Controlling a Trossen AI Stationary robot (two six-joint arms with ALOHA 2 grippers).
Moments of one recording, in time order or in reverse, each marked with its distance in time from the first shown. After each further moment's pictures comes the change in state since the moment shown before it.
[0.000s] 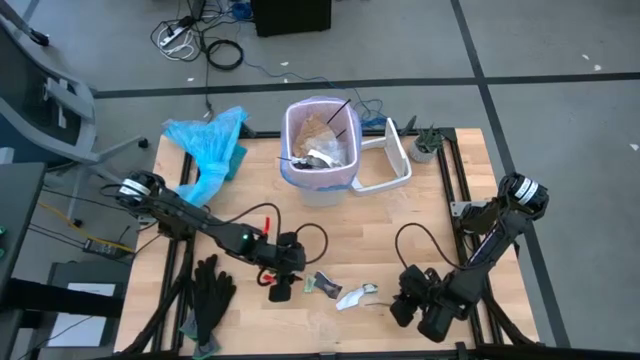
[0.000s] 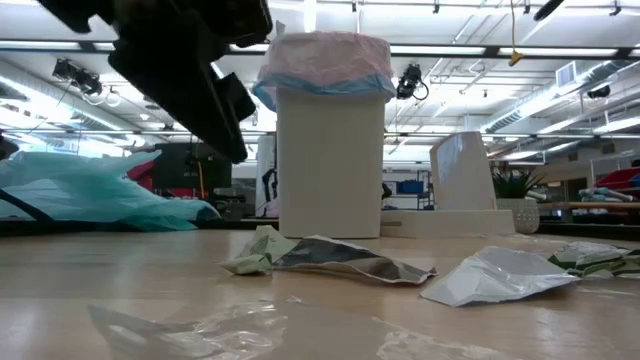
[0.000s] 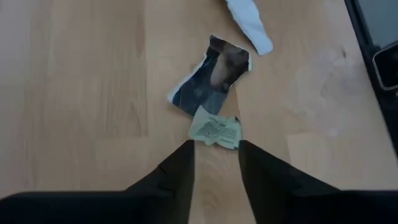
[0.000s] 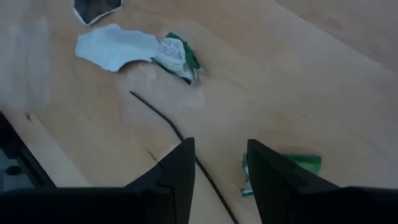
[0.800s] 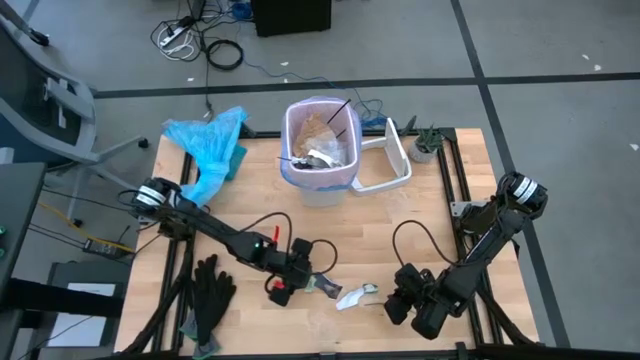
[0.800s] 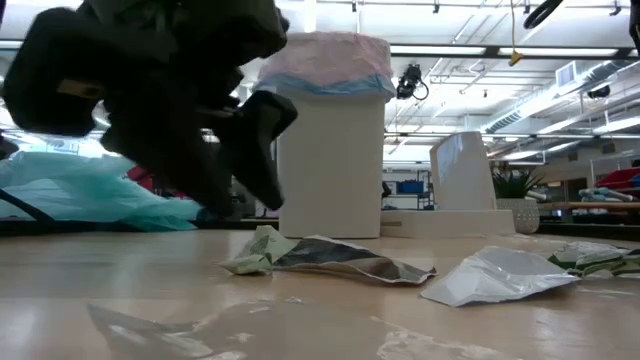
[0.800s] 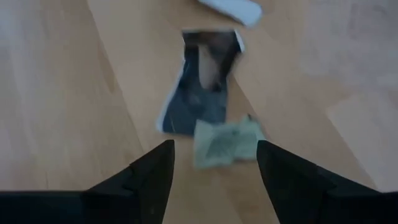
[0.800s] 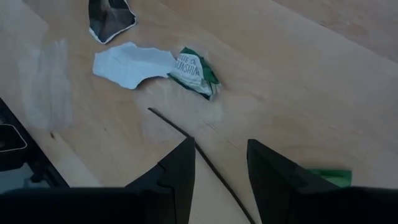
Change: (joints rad) left arm -0.009 0.144 0.009 0.128 -0.014 0.427; right arm -0.041 0.000 0.000 0.060 -0.001 -0.001
